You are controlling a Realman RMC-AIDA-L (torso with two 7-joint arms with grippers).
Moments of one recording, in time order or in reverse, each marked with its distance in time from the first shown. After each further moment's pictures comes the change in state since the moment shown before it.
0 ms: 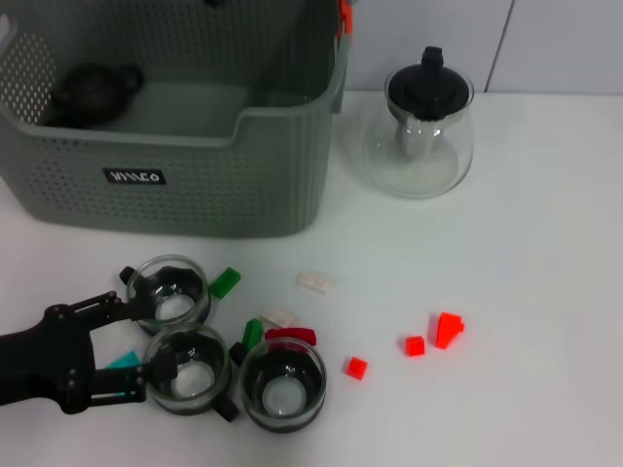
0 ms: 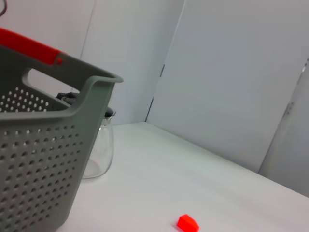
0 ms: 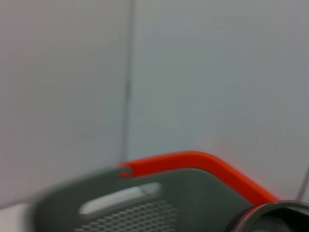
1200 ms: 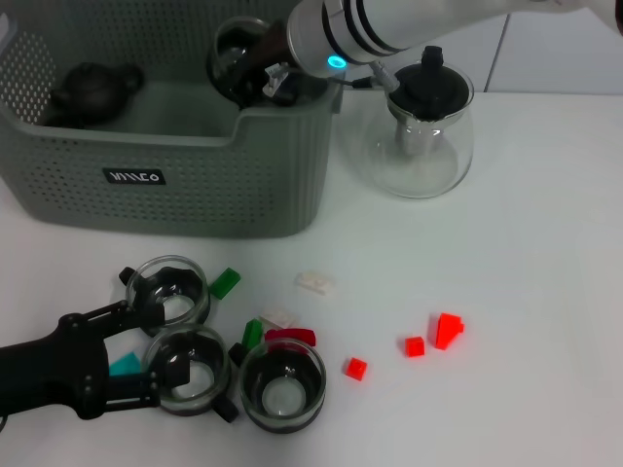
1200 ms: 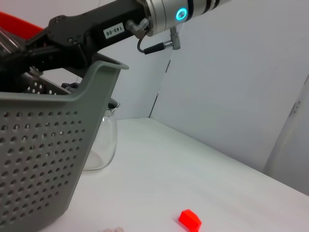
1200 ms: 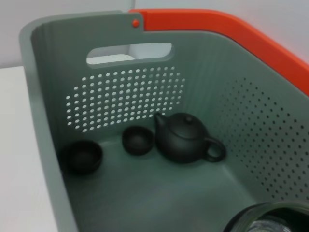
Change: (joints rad) left arm 0.003 -0.015 0.003 -0.030 0.010 -0.043 0.008; right arm 0.018 0.001 -0.230 0.175 -0.047 0.013 0.042
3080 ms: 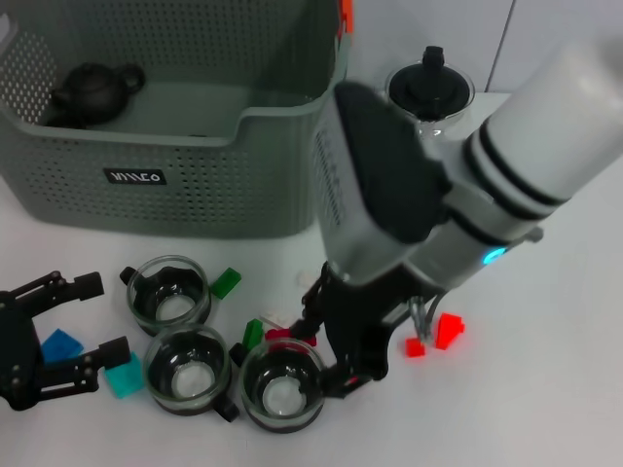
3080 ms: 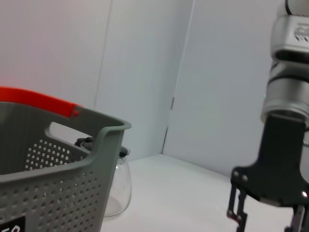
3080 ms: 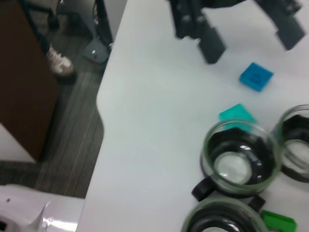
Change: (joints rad) left arm 0.036 0.030 -0.130 0.070 -0.035 0.144 0.090; right arm -0.568 0.000 -0.147 -0.999 -0.257 -0.976 -0.009
